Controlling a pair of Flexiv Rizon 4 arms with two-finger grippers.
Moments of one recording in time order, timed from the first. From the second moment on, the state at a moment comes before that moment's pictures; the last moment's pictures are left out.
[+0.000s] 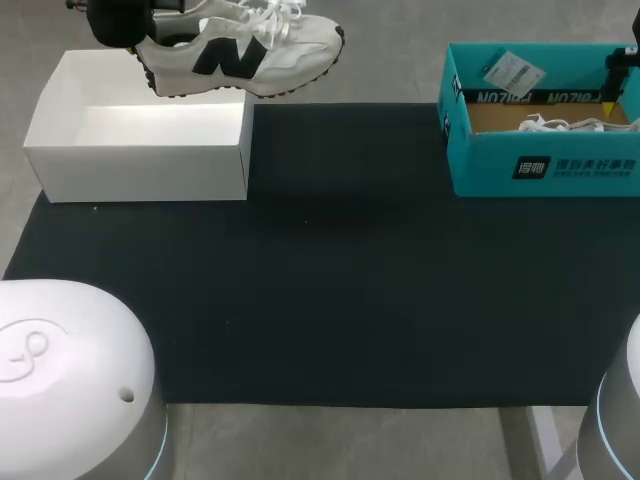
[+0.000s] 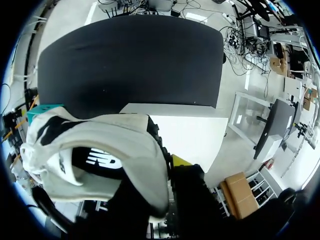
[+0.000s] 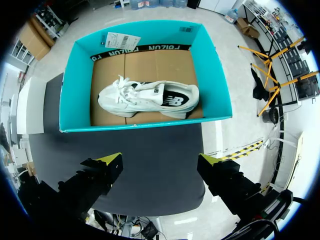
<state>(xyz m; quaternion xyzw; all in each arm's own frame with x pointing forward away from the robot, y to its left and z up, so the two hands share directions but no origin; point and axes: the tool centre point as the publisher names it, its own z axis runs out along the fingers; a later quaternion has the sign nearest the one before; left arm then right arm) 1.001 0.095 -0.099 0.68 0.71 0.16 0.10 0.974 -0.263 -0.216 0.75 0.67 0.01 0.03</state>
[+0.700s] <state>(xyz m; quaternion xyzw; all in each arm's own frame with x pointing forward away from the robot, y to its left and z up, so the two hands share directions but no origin) 0.915 0.017 -0.096 0.68 0.72 0.08 0.05 0.974 -0.263 -0.216 0.75 0.67 0.01 0.03</state>
